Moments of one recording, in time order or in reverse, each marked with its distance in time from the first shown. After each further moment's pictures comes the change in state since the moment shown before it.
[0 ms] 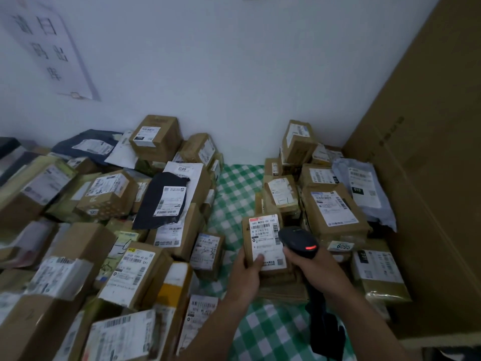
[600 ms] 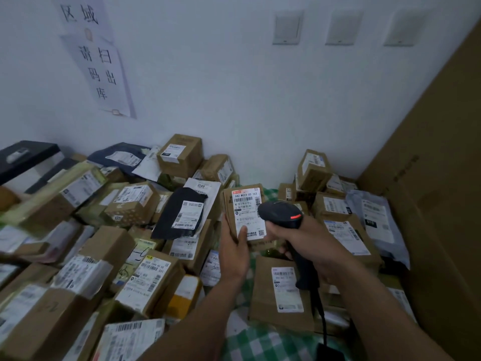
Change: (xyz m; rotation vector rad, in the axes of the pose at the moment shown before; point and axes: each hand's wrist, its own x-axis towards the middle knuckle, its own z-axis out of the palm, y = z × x) left_hand 0.040 0.060 -0.036 -0.008 0.398 0.490; right_hand 0.000 -0.124 0.028 -0.031 -0.297 -0.120
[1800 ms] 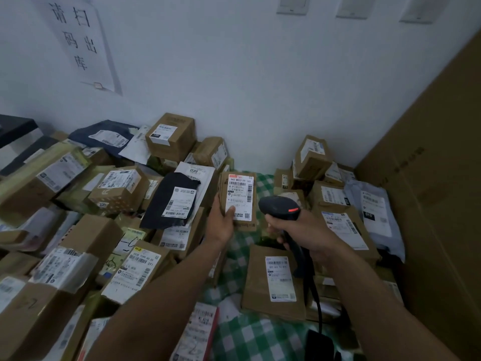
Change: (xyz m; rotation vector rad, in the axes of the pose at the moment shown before) left_hand 0.083 -0.036 -0.001 0.106 -0.199 -0.177; right_hand 0.039 0.013 -0.010 -0.037 0.015 0.137
